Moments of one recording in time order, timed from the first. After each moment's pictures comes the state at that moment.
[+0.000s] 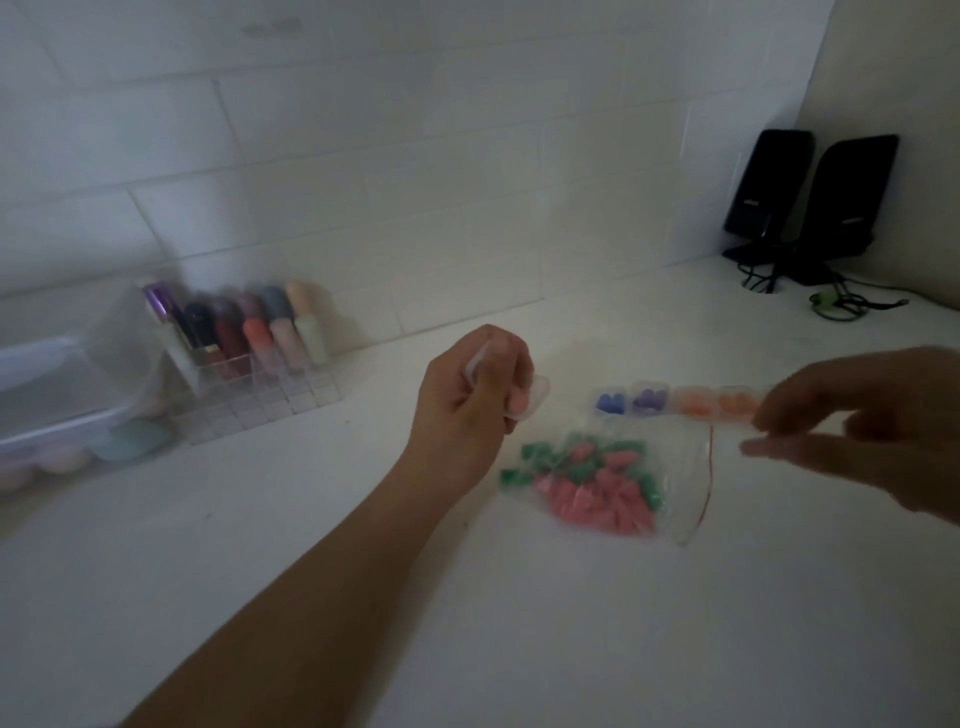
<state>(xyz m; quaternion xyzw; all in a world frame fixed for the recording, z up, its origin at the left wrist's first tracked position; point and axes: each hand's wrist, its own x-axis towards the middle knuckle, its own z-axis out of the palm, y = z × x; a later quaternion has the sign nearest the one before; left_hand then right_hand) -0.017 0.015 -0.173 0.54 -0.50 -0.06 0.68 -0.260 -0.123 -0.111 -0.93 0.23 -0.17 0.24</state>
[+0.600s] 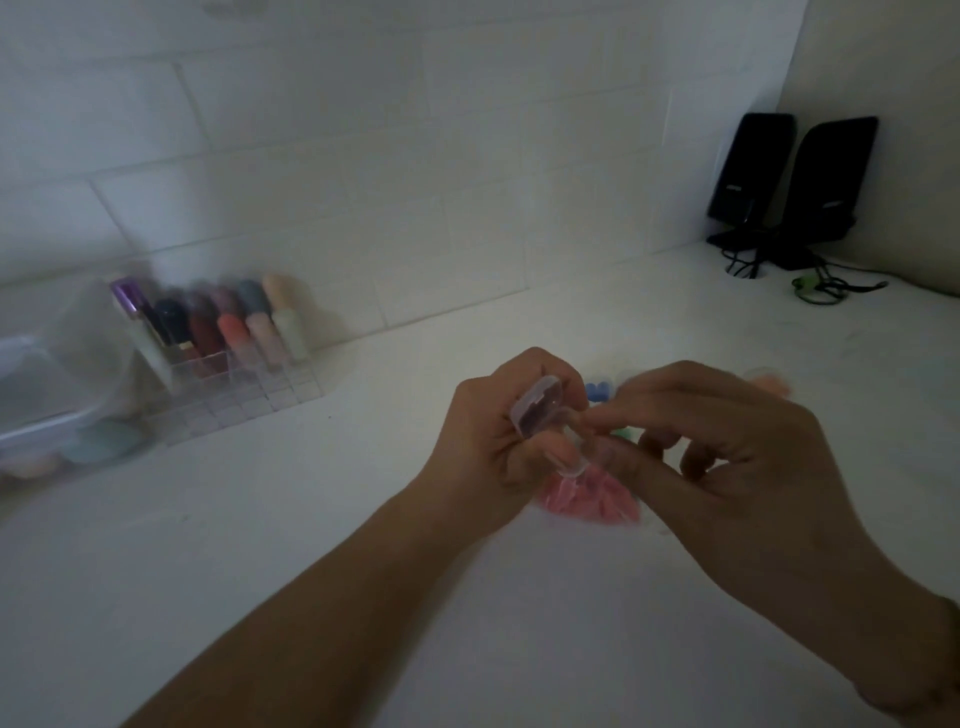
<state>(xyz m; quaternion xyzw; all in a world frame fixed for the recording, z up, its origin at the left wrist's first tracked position) -0.045 0.015 -0.177 0.47 -0.64 -0.02 0.60 -0.209 -0.057 -0.153 -0.87 0.08 -0.42 0.27</state>
